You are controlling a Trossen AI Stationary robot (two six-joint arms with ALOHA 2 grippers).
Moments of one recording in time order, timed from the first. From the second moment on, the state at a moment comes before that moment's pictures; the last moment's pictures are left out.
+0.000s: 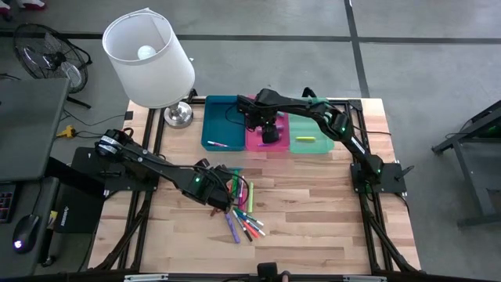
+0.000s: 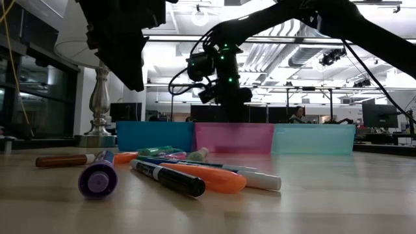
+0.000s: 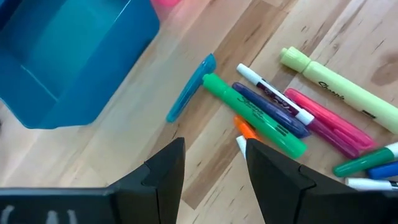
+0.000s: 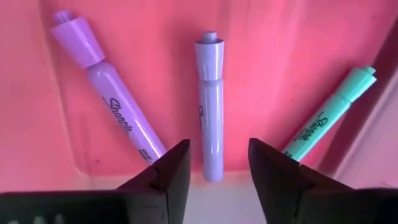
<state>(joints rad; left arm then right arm) -0.39 1.66 1.27 -1.01 -0.57 -0.96 -0.41 2.37 2.14 -1.36 0.23 -0.50</state>
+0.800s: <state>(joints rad) -0.43 1.67 1.09 -1.03 -0.48 -1.23 -0.33 1.81 2.06 -1.36 -0.26 -0.37</state>
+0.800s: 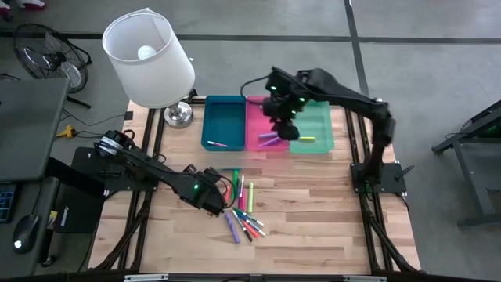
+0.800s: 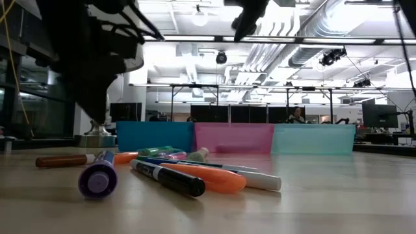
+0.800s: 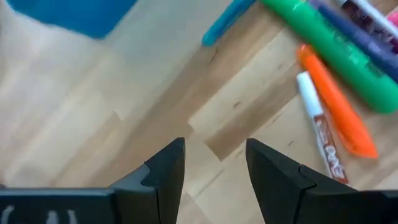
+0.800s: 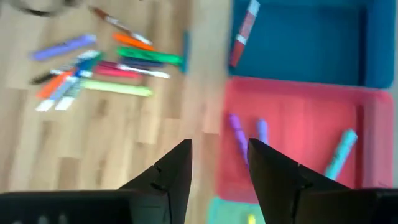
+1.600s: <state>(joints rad) -0.37 1.67 1.09 -0.84 -0.19 -1.24 -0.02 0.99 0.70 -0.13 -0.16 0.02</state>
